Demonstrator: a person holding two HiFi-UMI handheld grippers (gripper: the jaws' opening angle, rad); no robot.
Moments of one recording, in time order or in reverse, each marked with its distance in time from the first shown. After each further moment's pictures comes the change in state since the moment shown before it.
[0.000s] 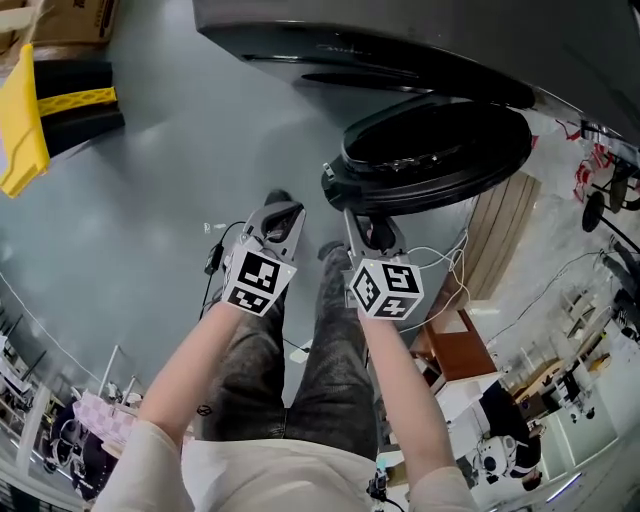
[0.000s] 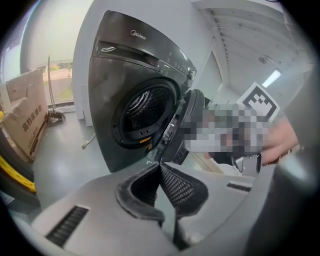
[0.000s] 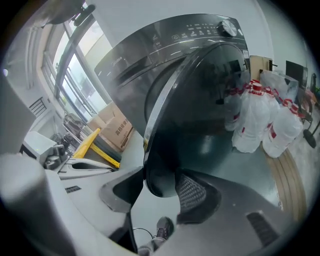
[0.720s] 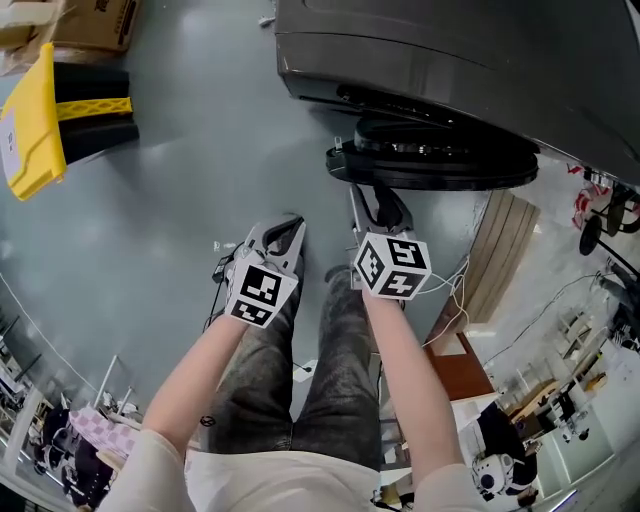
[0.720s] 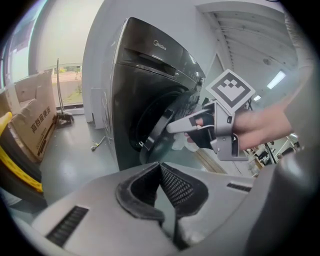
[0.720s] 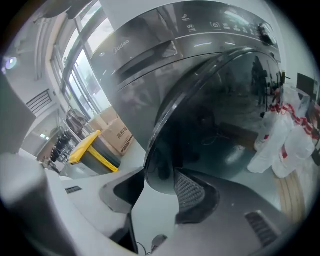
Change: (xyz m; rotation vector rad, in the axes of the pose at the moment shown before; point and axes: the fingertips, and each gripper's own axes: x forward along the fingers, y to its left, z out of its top) left arm -0.026 0.054 0.012 -0.023 -0.034 0.057; right arm 0.069 0.042 0.082 -0.095 -0.045 0.013
